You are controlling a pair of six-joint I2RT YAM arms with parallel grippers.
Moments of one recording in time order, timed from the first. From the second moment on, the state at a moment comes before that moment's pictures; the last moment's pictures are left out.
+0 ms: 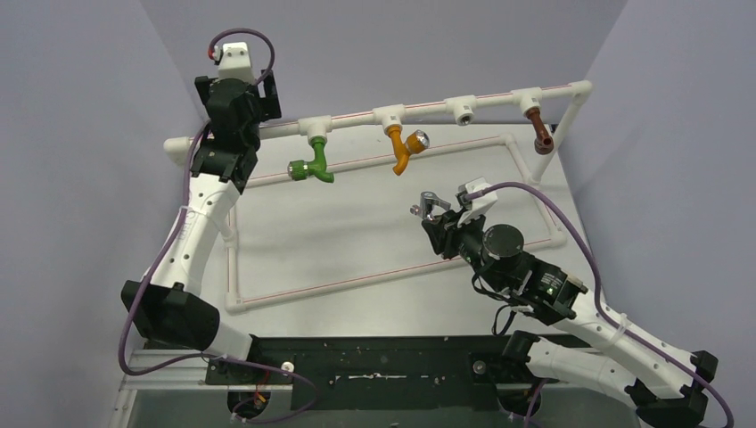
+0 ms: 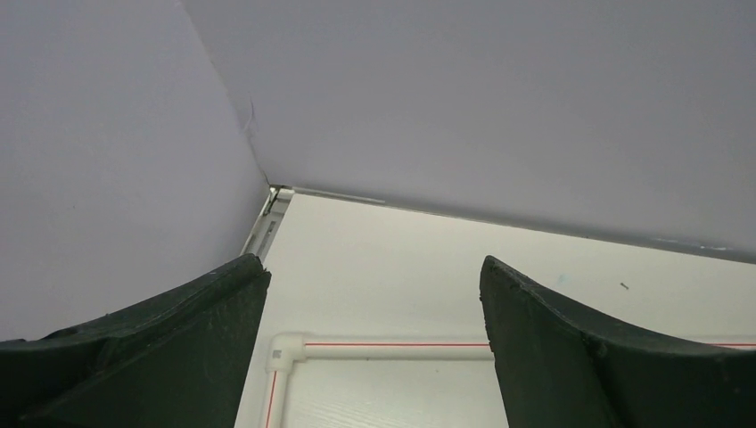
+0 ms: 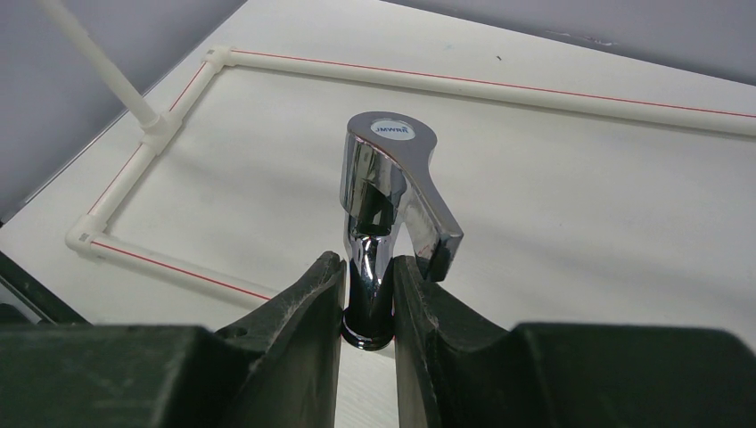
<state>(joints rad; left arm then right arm) -0.23 1.48 1.60 -0.18 -0.46 -0.02 0.95 0.80 0.90 -0.32 0.37 0.21</state>
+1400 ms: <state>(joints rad) -0.21 1.03 1.05 0.14 -0.47 -0.24 0.71 0.80 0.81 -0.11 0.54 -0.17</state>
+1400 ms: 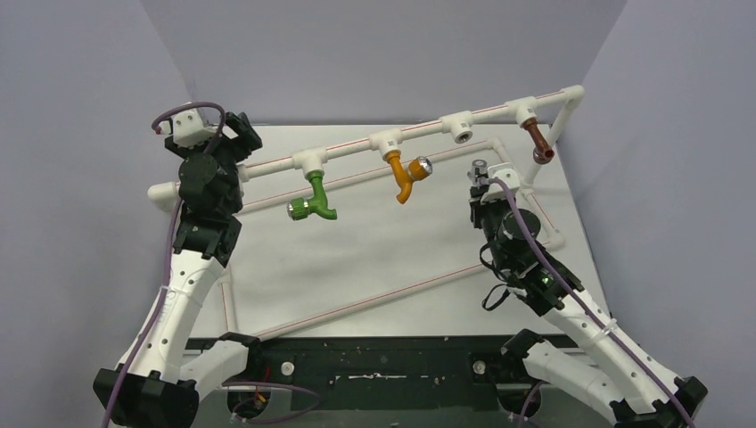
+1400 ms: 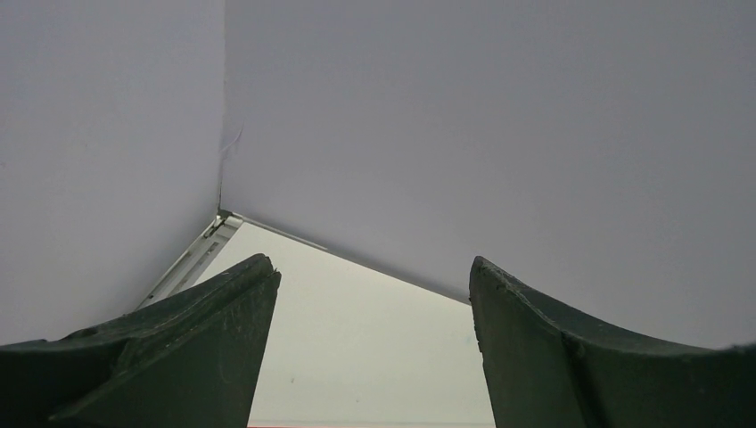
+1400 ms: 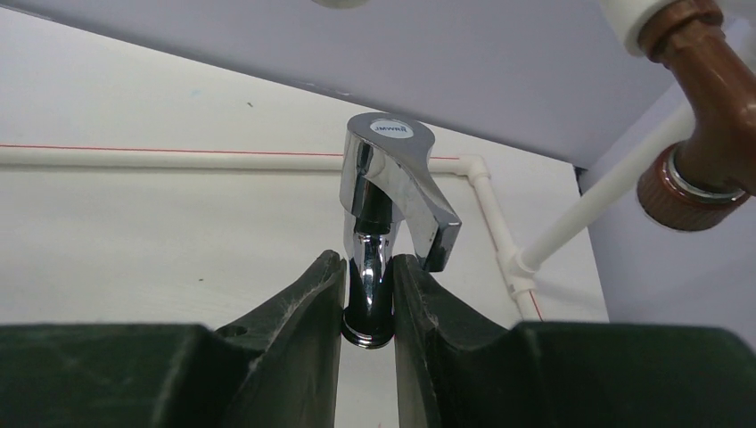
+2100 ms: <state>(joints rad) -0.26 1.07 1.07 0.16 -0.60 -0.22 0.26 0.72 0.60 0.26 -0.03 0.07</state>
